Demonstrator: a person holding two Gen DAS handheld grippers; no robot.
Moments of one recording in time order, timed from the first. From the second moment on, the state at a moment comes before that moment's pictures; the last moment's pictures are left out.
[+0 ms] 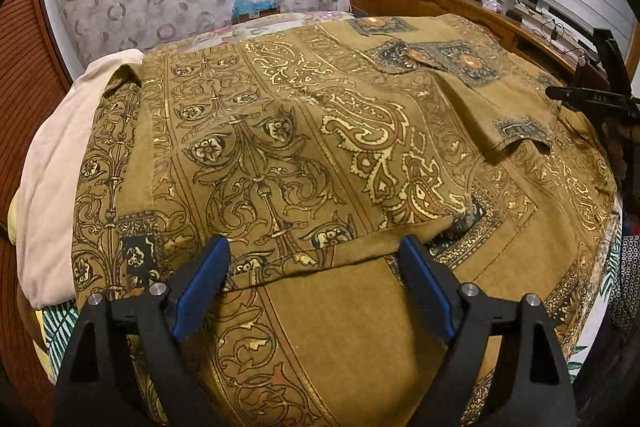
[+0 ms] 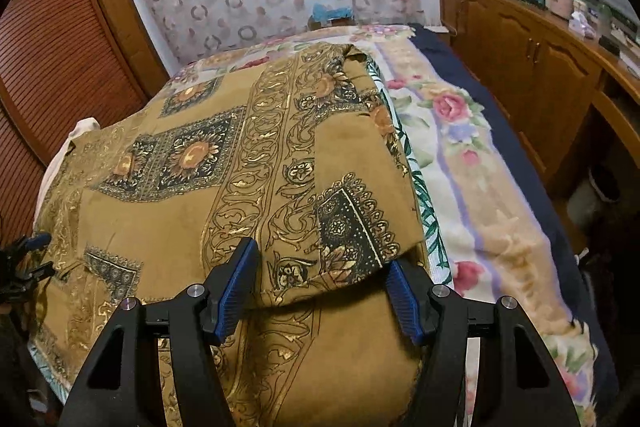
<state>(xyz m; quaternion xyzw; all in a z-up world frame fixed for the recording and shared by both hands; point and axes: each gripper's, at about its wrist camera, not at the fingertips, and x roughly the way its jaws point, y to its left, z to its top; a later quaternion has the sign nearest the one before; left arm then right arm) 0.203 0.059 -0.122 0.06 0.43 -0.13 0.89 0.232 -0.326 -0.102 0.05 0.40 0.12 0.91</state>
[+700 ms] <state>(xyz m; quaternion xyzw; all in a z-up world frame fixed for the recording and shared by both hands) 0.177 0.130 -0.088 -0.03 0.39 -0.09 0.92 0.233 -0.321 -0.106 0.00 0.39 0.11 0.91</state>
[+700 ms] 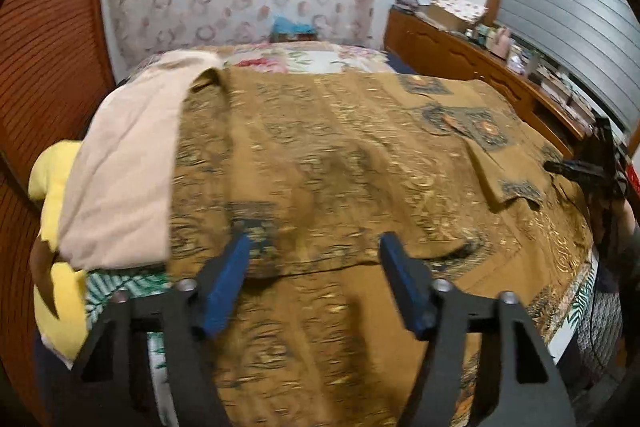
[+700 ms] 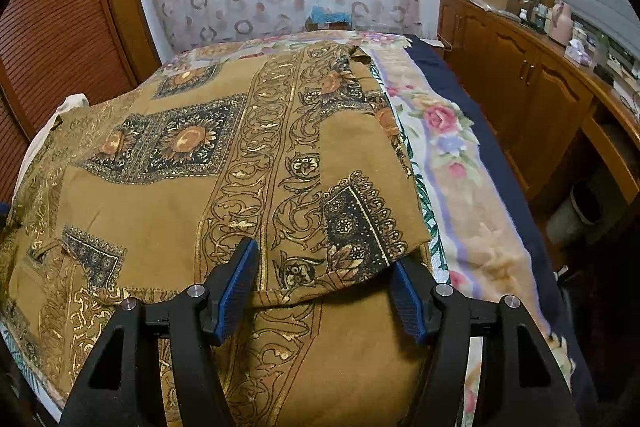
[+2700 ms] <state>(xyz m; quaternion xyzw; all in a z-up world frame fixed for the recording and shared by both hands) 0.124 0.129 -0.011 -0.07 0.29 -0.13 0.95 0.173 -0.358 -0.033 0.05 0.29 0.19 0.93</state>
